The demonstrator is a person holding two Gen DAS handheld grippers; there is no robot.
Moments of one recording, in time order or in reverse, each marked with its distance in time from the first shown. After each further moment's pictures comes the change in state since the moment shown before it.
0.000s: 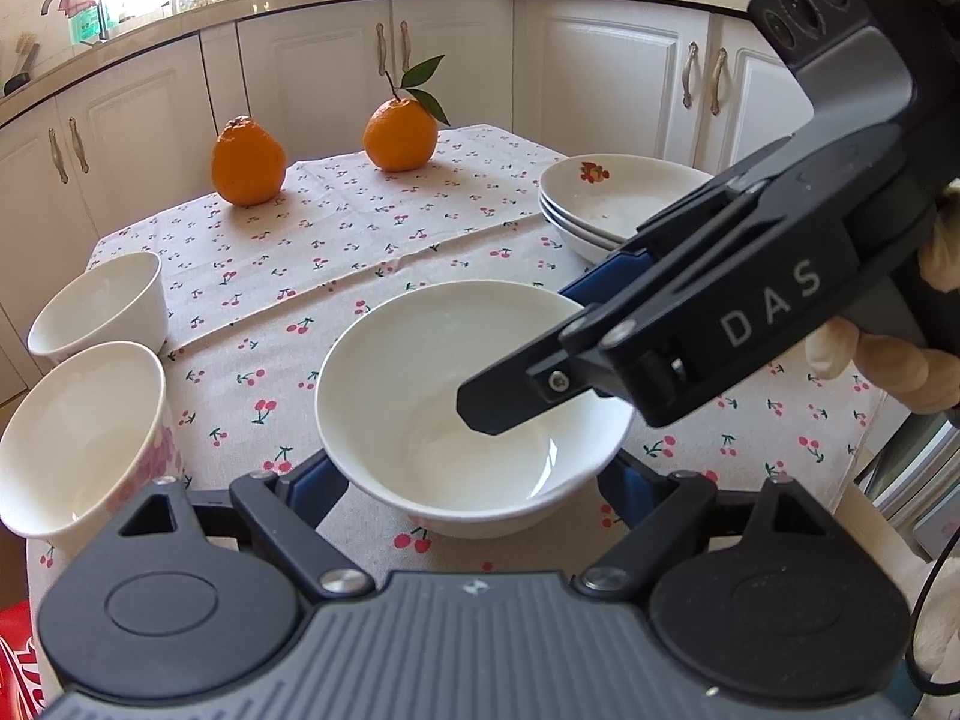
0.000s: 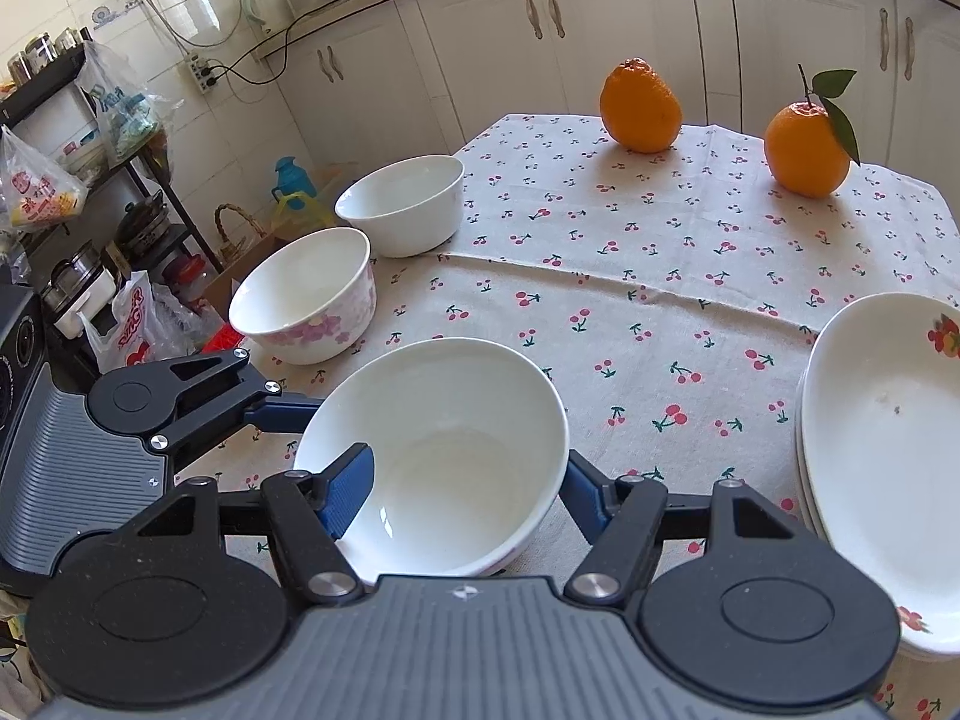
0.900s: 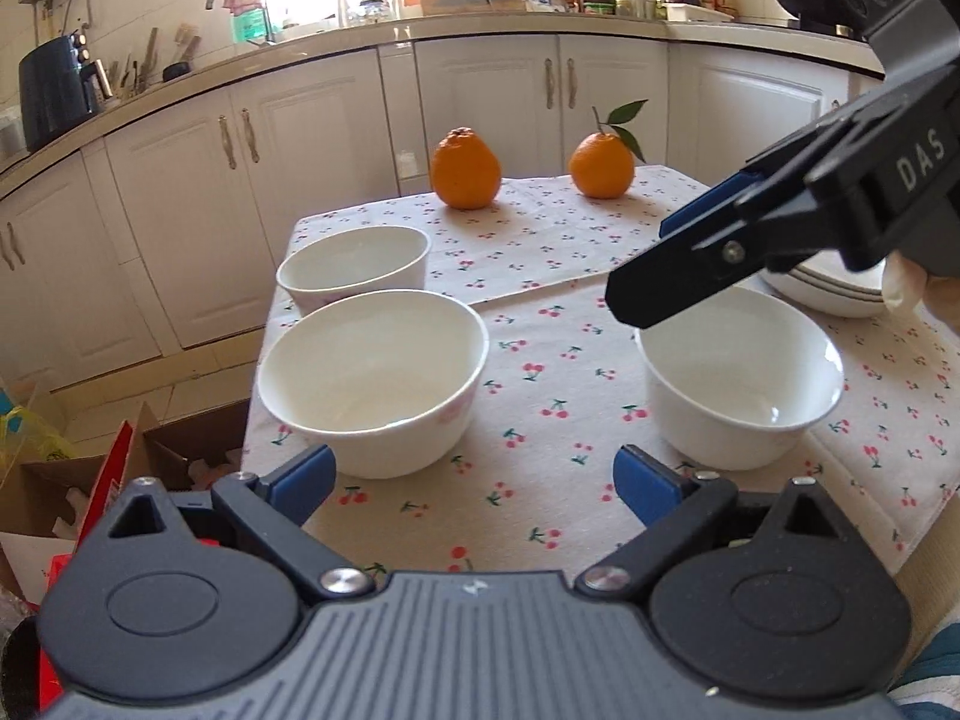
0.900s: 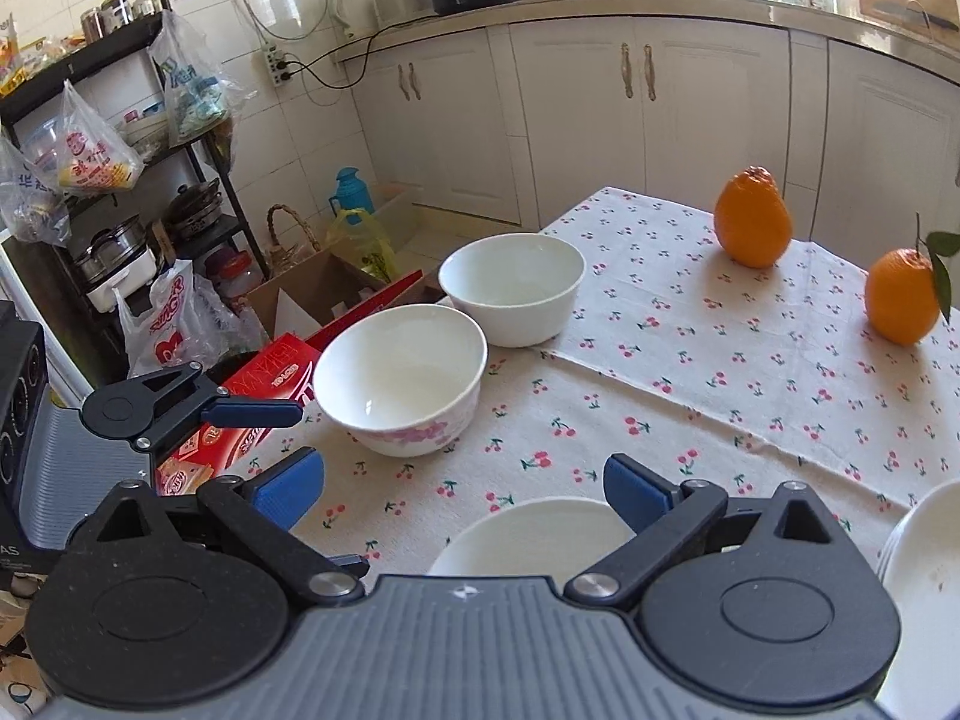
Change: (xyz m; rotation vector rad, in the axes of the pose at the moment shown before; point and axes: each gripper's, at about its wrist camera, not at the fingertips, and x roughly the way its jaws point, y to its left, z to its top) left arm -0.054 0.075 -0.039 -0.131 -0.077 0.274; right arm 0.022 0.069 0.056 -0.200 -0.051 0.048
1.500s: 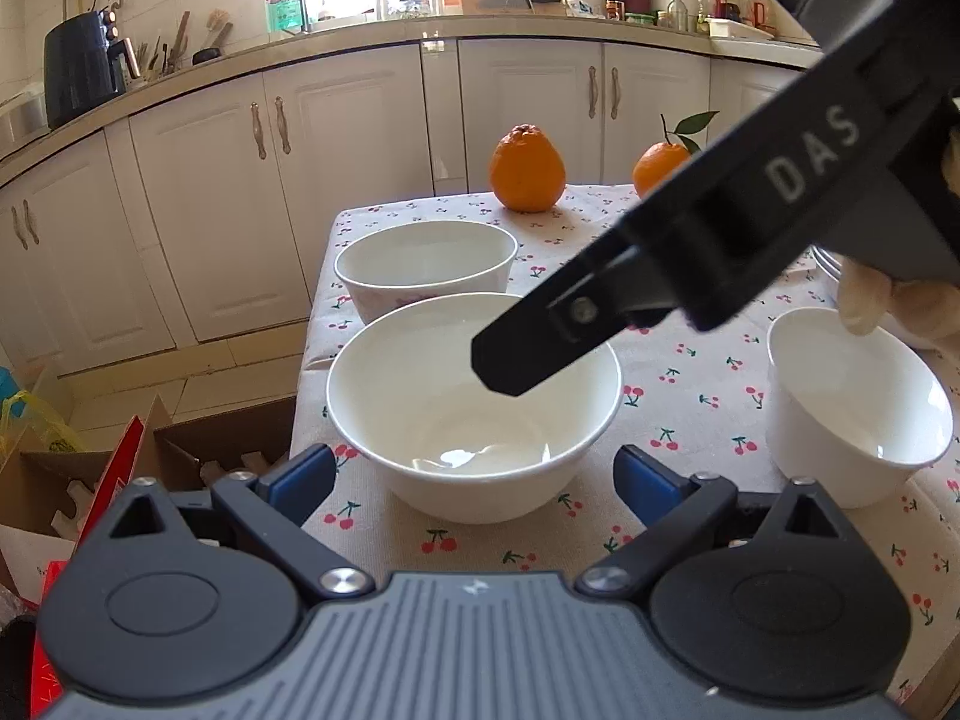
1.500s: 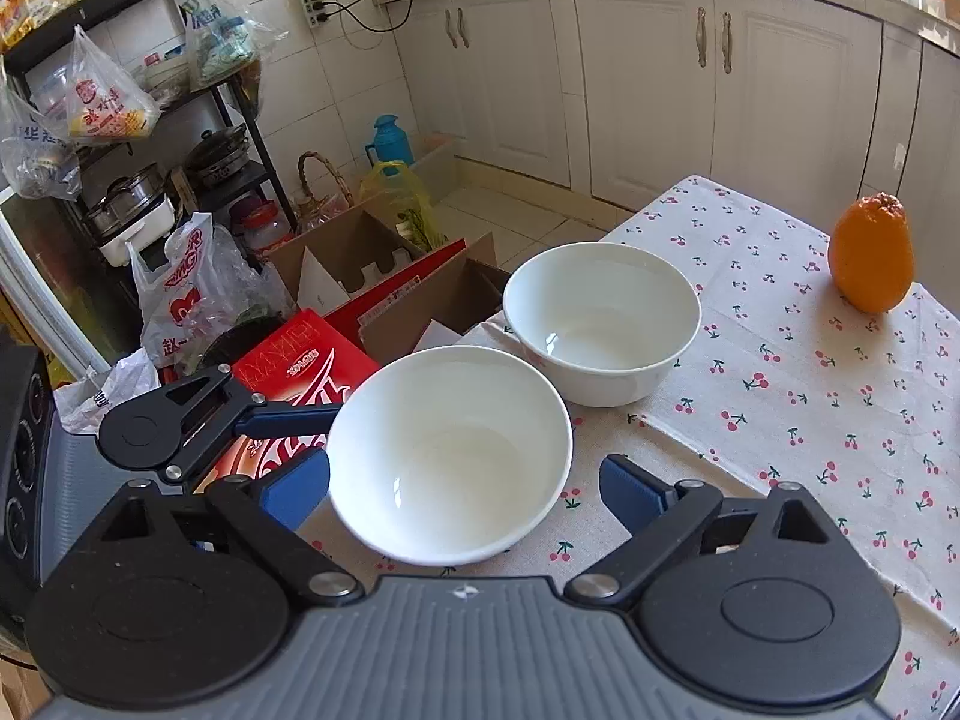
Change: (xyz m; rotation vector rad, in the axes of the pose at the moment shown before) left arm 0.034 0.039 0.002 -0.048 -0.021 0.016; right arm 0.088 0.014 0.053 -0.029 0.127 0.059
